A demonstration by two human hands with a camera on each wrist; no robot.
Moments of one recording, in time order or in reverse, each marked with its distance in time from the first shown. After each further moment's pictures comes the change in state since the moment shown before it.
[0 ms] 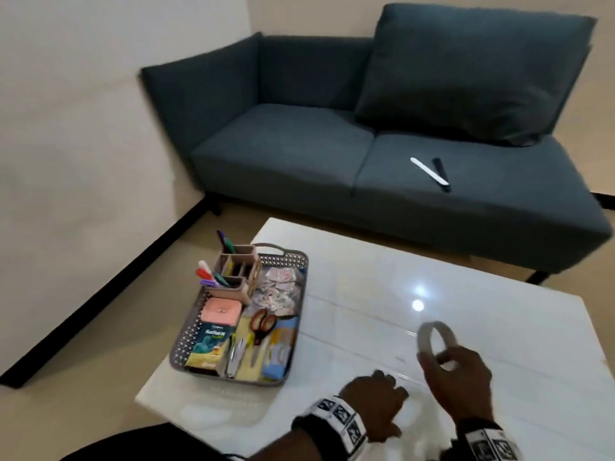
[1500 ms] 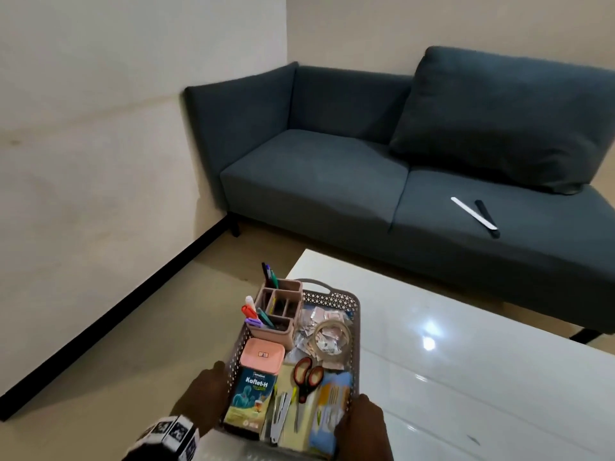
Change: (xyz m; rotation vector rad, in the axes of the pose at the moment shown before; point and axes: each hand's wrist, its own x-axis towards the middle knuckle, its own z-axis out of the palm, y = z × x) left_hand -0.192 -0.326 -0.017 -0.248 0.252 -0.819; right_hand -0.054 -0.134 0.226 -0.265 -0.425 -0.046
